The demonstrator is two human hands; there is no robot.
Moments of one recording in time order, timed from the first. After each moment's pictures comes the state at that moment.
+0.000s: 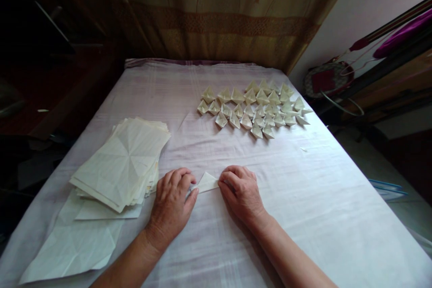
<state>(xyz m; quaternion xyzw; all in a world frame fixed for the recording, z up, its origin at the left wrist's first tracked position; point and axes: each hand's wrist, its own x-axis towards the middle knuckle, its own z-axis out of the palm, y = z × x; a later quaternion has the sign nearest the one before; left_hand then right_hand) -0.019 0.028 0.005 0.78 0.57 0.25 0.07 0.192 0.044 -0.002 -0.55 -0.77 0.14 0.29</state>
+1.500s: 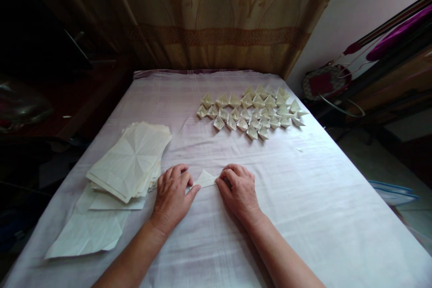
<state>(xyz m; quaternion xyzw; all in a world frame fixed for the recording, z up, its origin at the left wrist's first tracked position) -0.009 0.030 0.016 0.76 0.63 0.16 0.09 0.191 0.039 -0.003 -0.60 -0.73 0.13 0.29</state>
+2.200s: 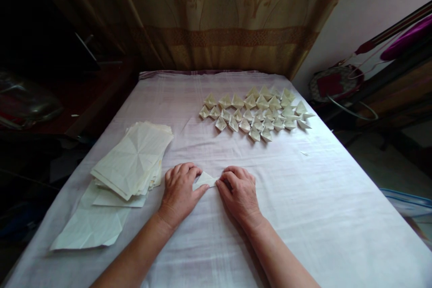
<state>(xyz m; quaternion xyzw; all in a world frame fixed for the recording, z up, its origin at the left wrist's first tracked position) 0.009 0.039 0.023 0.75 0.62 0.17 0.10 0.195 0.039 -0.006 -0.58 -0.74 0.13 0.31</state>
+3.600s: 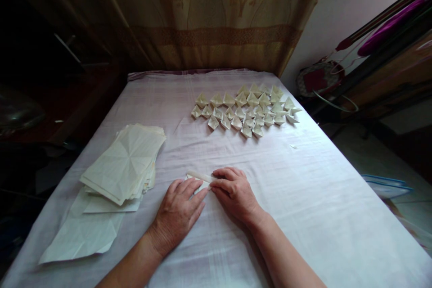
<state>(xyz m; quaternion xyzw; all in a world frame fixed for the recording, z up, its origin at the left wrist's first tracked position) 0.000 0.007 0.010 0.88 0.44 0.20 0.00 0.211 0.038 -0.002 -0.48 -0.81 0.14 0.30</state>
